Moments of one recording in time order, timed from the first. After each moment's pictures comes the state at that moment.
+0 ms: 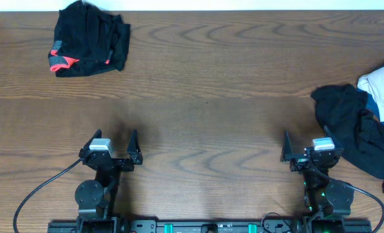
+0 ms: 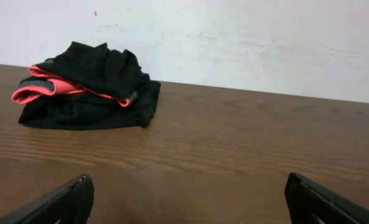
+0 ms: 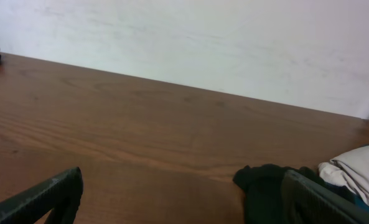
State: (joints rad) left arm 0.00 0.01 0.02 -0.10 0.10 -0.15; right arm -0.01 0.01 0.01 -0.06 -0.08 -0.11
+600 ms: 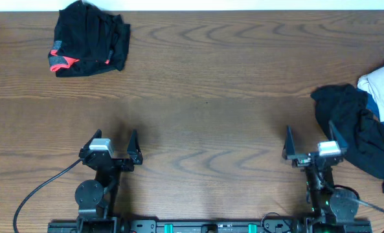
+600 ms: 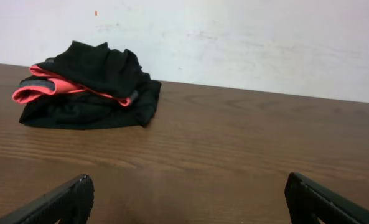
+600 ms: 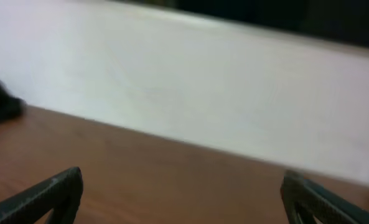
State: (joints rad) left arm 0.00 0.01 0.02 -0.10 0.10 -0.15; right arm -0.01 0.01 0.01 0.18 -0.18 -0.11
